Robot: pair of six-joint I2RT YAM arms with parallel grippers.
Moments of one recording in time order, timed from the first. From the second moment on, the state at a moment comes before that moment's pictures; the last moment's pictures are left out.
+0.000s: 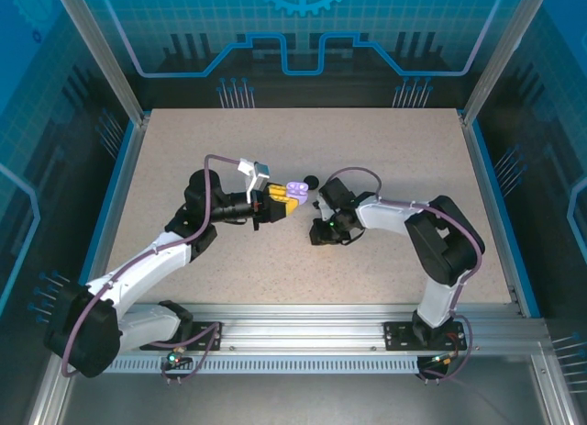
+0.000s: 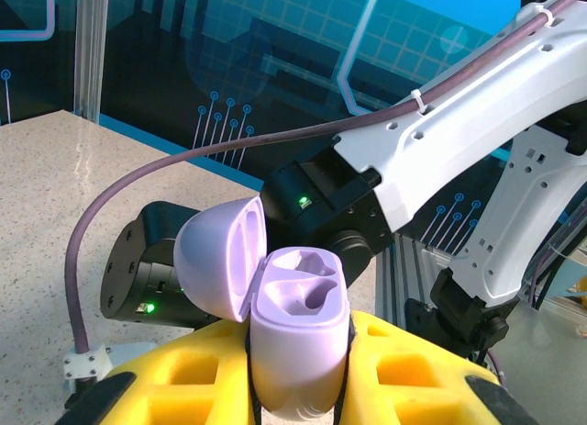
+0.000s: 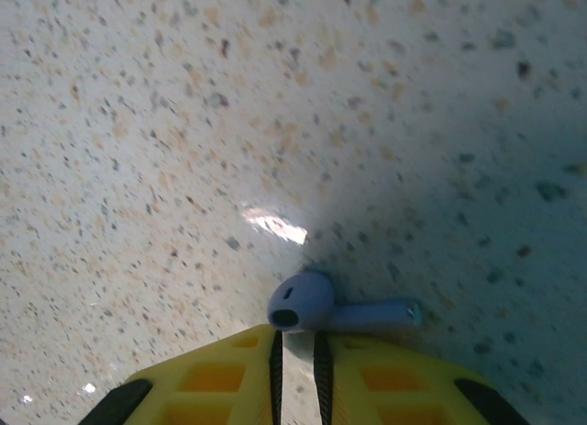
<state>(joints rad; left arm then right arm) -0.44 1.15 0.69 0.39 0.86 -0.27 0.61 1.80 1.00 -0.43 -0.34 0.47</state>
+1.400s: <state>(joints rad) -0.44 1.13 0.69 0.39 0.86 -0.27 0.55 1.95 1.29 -0.50 -0.28 0.27</state>
